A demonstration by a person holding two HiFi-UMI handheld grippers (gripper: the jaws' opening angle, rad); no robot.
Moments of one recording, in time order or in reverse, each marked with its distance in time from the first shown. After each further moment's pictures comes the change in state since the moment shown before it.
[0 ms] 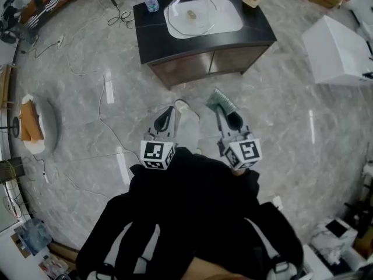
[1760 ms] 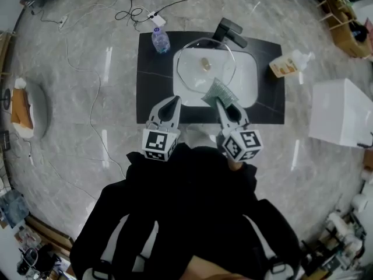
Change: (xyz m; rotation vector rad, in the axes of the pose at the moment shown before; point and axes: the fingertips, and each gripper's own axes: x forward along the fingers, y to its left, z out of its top) left arm 0.341 0.198 0.144 -0.076 0.003 0.122; right arm 0.403 -0.167 0.099 0.046 0.259 0.162
